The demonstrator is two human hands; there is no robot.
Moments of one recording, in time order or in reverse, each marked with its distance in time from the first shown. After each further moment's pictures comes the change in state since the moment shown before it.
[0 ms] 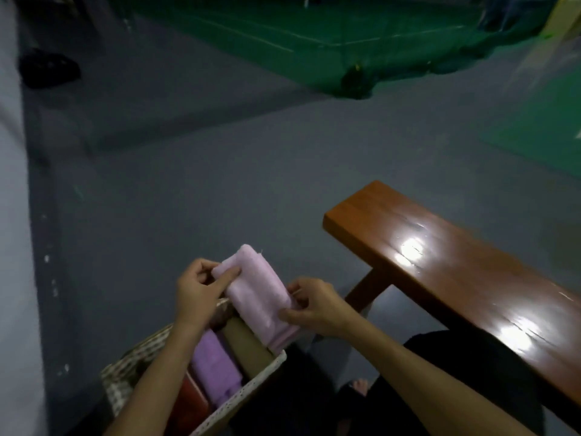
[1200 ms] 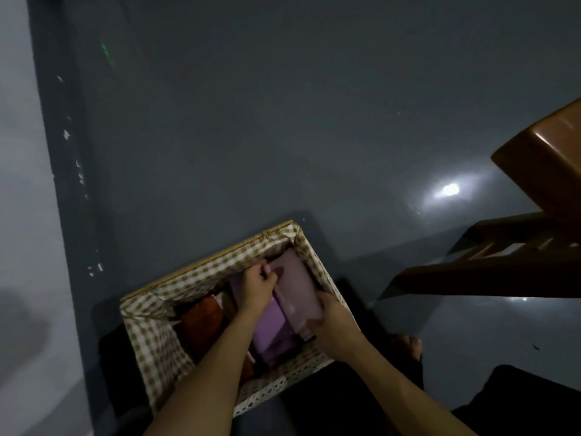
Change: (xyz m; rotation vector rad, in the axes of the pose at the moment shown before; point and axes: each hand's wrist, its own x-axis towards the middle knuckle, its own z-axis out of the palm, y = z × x) left_hand 0.055 -0.375 0.003 0.318 -0.060 -0.475; right_hand 0.114 0.122 0.242 0.039 -0.299 0.463
